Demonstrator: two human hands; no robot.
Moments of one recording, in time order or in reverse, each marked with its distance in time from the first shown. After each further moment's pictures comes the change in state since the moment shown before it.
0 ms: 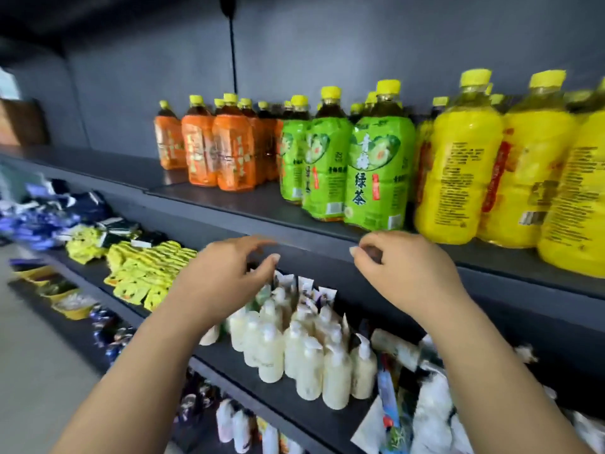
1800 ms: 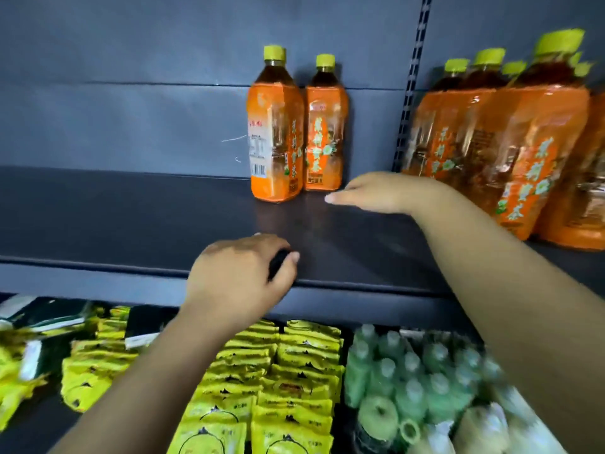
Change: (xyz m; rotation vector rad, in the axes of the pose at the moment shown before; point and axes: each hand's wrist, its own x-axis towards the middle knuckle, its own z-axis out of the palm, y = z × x) left_hand 0.358 -0.651 -0.022 -0.034 0.014 0.431; right_hand 0.533 -0.387 0.370 -0.028 -0.535 0.539
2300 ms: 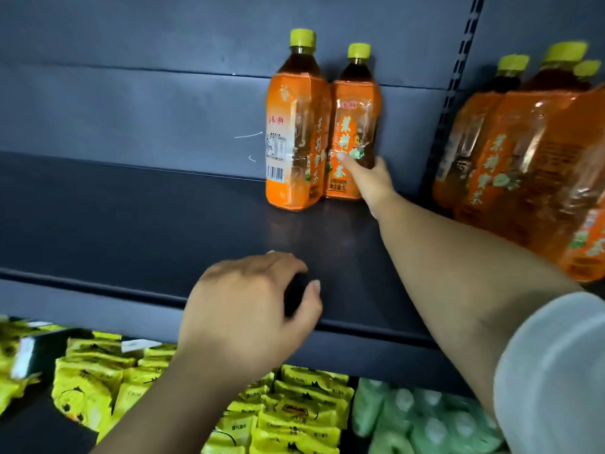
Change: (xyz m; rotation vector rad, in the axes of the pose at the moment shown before) left_hand 0.004 -0.009 0.010 -0.004 0.135 0.008; right_hand 0.149 0.012 0.034 1.068 0.499 0.105
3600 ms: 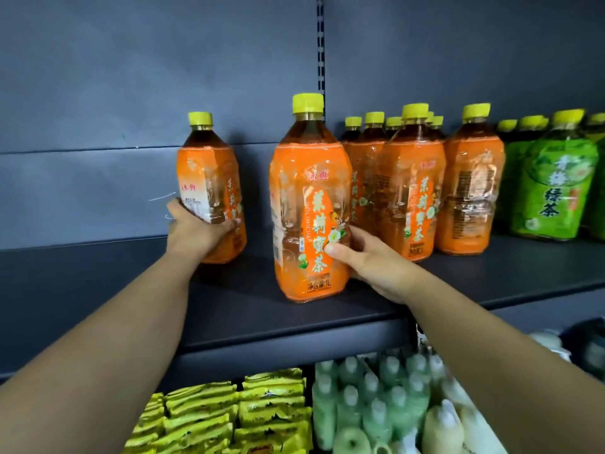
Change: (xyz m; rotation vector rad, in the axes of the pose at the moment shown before) left_hand 0.150 -0.030 0.058 -0.765 -0.053 -0.593; right_hand -0.163 -0.006 -0.124 0.020 -0.257 -0.037
